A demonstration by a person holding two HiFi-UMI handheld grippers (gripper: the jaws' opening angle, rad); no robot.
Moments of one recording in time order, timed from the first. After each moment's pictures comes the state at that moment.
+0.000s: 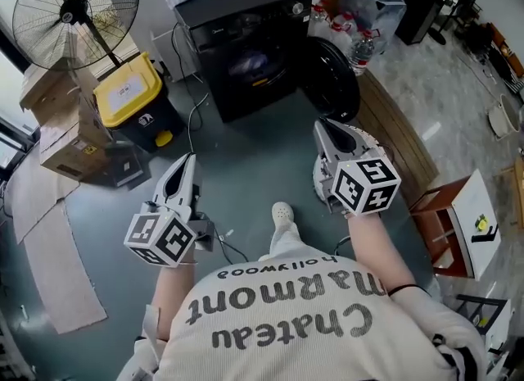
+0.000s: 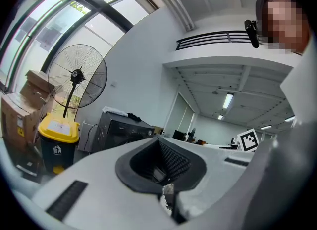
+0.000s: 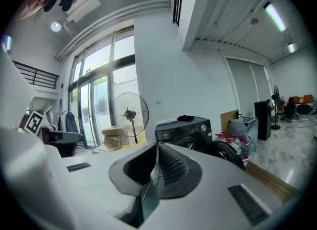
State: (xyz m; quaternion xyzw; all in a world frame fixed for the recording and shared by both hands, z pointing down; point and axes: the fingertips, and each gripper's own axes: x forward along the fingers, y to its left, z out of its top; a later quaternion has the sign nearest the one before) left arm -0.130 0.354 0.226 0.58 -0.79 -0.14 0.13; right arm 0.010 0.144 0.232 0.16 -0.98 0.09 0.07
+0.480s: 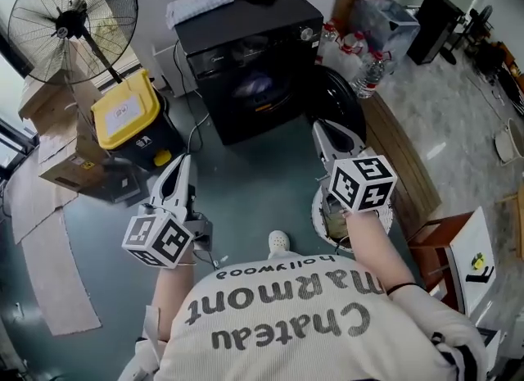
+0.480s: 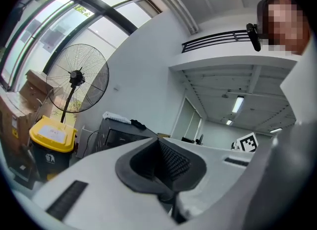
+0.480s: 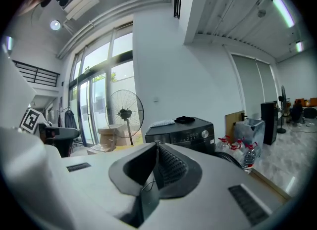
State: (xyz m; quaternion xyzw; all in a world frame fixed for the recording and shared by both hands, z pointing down) left arm -0.220 0.242 0.208 0.55 -0.81 -0.16 0.11; right arm -0.087 0.015 0.226 0.14 -0.98 0.09 0.08
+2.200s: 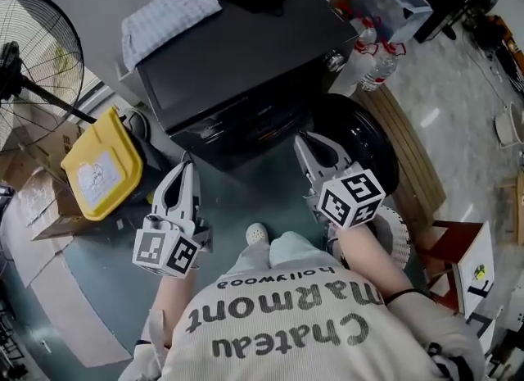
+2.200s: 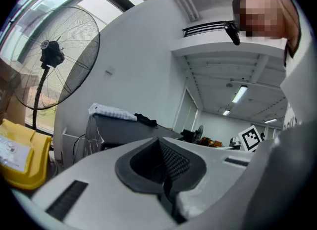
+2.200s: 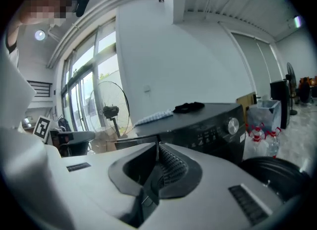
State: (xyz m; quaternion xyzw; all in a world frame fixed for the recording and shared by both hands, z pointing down) left arm -0.508 0.017 0.298 0.59 -0.79 -0.11 0.14; right arm -0.376 -0.155 0.321 0.12 -0.98 0.15 0.09
